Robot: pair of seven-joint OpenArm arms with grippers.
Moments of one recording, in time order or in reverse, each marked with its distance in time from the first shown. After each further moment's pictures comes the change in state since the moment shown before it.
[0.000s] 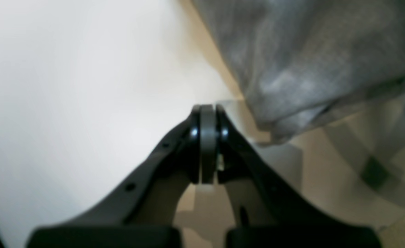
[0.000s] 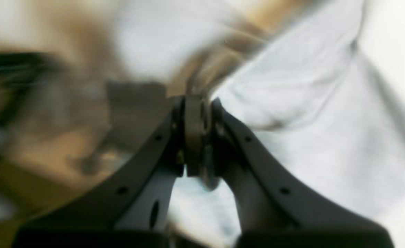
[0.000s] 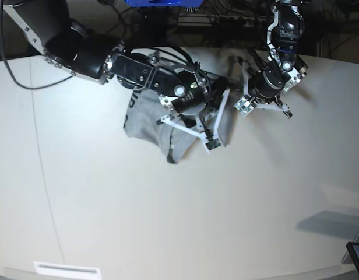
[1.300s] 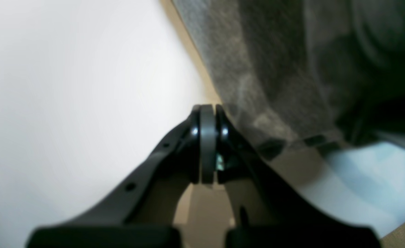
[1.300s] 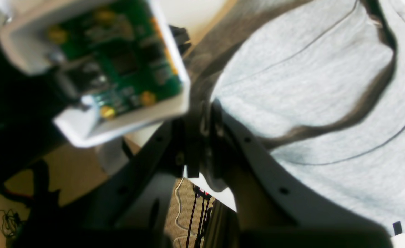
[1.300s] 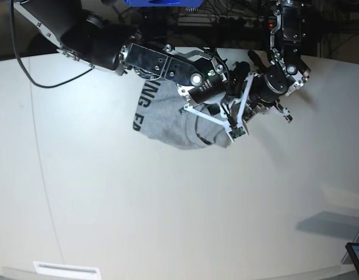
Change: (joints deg) left arm -1.4 0.0 -0.8 0.3 -5.6 0.1 0.3; right arm -1.9 -5.6 0.0 2.4 0.0 0.1 -3.5
